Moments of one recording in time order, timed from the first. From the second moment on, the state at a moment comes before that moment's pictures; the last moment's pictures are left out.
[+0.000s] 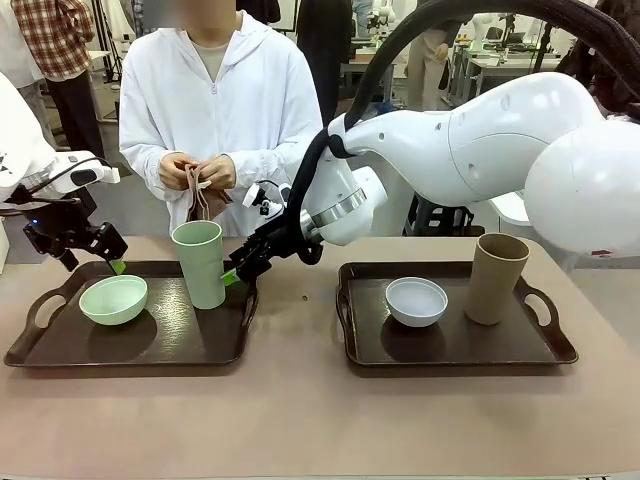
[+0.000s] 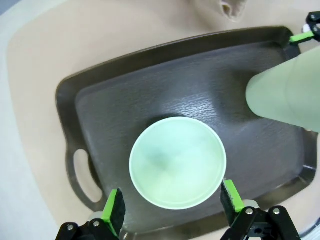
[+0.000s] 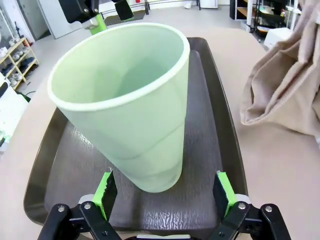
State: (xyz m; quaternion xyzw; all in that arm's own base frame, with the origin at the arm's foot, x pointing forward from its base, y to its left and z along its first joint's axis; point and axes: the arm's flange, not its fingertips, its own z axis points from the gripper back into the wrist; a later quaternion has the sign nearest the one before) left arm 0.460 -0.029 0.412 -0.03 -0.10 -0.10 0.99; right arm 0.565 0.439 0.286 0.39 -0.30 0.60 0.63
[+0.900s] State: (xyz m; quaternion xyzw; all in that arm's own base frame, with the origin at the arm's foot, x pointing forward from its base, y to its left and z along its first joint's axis) left arm 0.491 -0.004 0.377 -0.02 -0.04 -0.04 1.00; right arm 0.560 0.473 0.284 0.43 -0.30 0.60 0.60
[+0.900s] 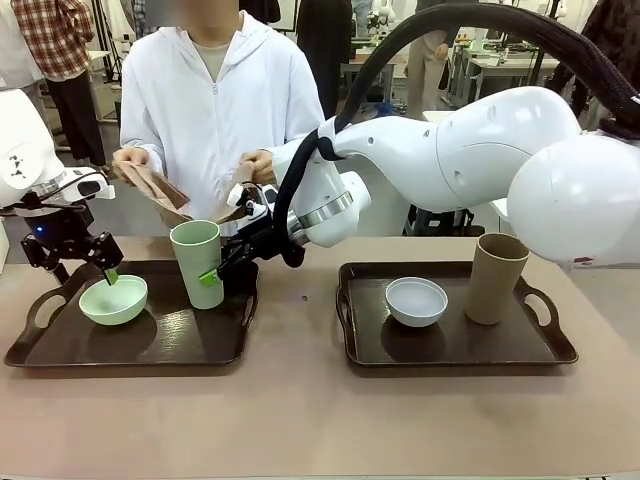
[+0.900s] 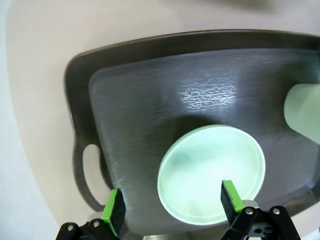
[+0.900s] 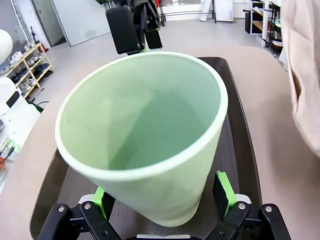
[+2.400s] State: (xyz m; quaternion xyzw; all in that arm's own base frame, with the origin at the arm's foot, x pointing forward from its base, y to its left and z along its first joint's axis) left arm 0.519 0.005 0.341 -0.03 0.03 0.00 1.00; right arm 0.563 0.495 0.268 0.44 -0.30 0.60 0.59
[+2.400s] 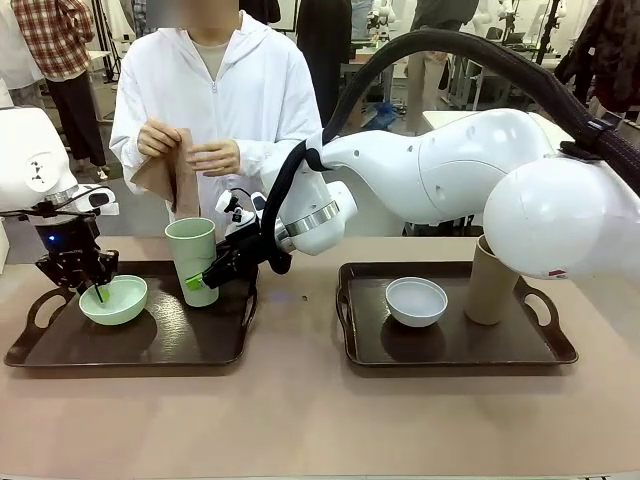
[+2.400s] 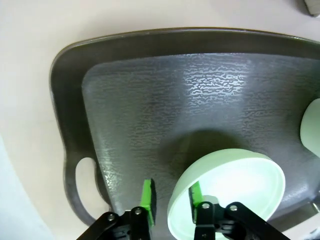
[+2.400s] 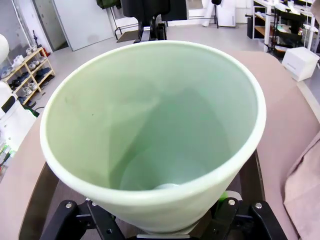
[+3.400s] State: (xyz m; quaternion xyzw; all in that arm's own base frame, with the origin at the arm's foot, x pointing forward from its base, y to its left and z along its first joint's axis) left arm 0.486 0.000 0.453 -0.05 0.06 -0.02 1.00; right arm 0.524 0.493 0.382 0.38 -0.32 0.61 0.63
